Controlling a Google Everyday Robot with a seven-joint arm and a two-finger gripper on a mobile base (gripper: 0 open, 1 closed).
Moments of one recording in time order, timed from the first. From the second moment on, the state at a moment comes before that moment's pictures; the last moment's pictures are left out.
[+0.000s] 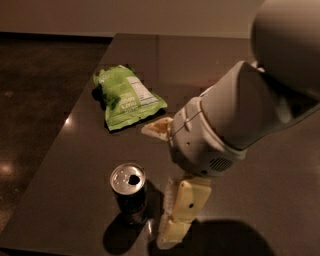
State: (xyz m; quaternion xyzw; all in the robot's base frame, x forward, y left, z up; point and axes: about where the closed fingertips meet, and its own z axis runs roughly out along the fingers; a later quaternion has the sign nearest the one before) arm 0.323 0.009 0.922 -0.73 0.61 0.21 0.23
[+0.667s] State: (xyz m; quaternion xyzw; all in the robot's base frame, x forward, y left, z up) arm 0.309 0.050 0.907 -0.74 0.59 0.23 0.22
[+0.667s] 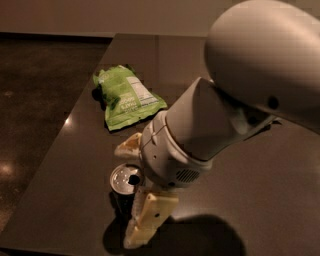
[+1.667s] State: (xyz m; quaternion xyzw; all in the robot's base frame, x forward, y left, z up) arm 0.363 0.004 0.929 -0.69 0.65 0.21 0.25
